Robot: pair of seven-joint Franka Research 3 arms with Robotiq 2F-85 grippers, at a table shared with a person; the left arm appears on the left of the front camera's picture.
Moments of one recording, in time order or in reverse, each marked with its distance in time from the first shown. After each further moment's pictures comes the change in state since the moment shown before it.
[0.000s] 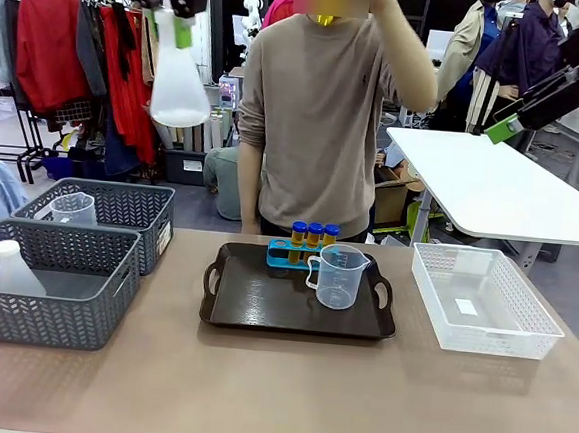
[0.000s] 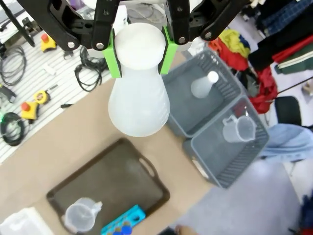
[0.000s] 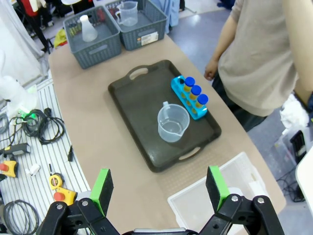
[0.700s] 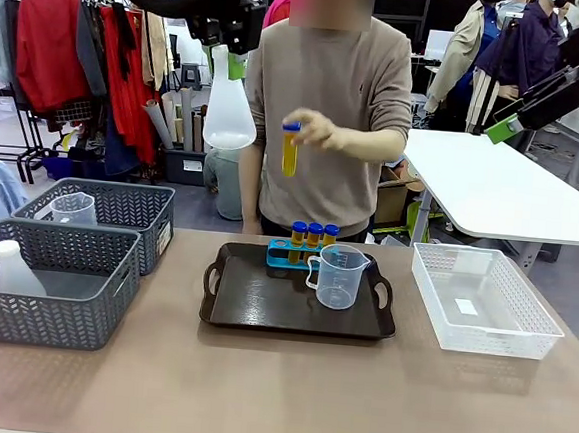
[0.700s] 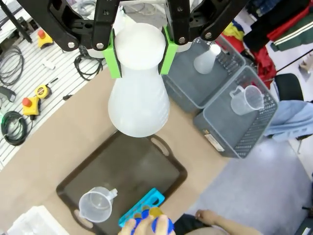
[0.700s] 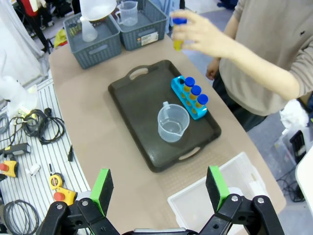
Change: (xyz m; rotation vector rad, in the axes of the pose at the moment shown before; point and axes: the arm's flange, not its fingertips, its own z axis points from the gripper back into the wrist) left arm 0.045 -0.021 -0.038 -0.036 0.000 -0.088; right arm 0.000 0.000 0.000 0.000 0.000 0.000
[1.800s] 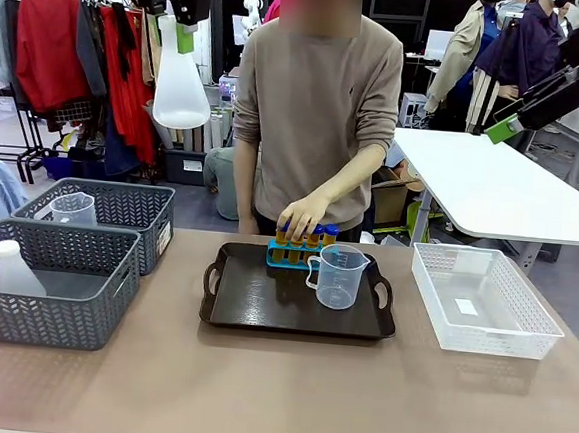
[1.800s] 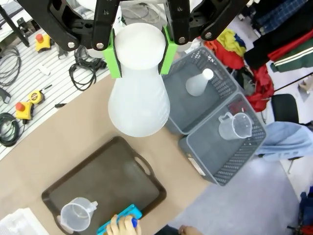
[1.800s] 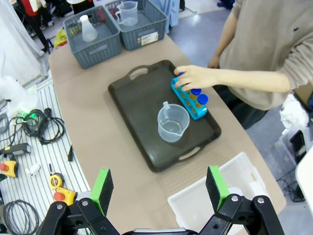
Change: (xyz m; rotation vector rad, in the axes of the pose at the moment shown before) left arm -0.048 0.026 0.035 0.052 0.009 0.078; right arm 0.000 0.000 0.000 0.000 0.000 0.000
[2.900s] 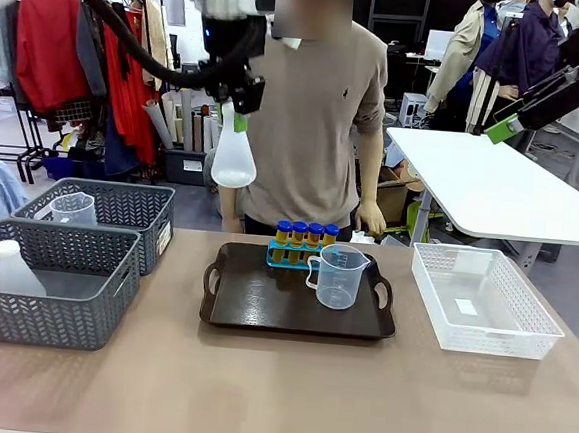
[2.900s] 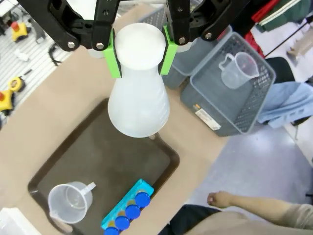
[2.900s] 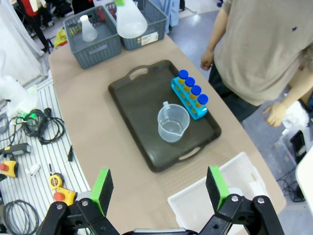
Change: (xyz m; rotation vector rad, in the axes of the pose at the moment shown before) left arm 0.099 -0.002 -0.156 -0.031 0.022 -0.184; right arm 0.000 0.000 0.000 0.000 0.000 0.000
